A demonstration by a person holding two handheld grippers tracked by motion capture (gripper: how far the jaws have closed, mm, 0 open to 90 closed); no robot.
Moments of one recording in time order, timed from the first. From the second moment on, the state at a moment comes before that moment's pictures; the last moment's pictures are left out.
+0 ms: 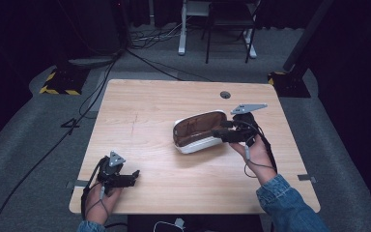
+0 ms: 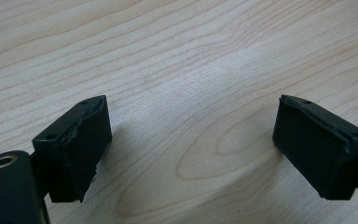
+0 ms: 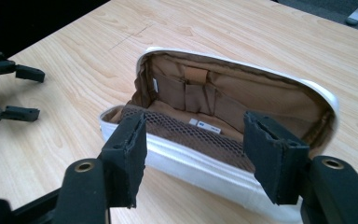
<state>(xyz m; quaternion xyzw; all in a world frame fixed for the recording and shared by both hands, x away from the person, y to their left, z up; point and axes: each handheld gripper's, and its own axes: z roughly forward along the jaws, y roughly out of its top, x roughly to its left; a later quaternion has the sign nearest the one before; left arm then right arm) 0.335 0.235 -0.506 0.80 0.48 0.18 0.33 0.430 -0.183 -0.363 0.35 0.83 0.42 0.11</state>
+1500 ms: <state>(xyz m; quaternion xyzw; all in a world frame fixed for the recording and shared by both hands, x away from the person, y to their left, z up) 0.334 0.236 -0.506 0.80 0.47 0.18 0.33 0.378 -0.331 -0.409 0.43 0.80 0.38 0.16</state>
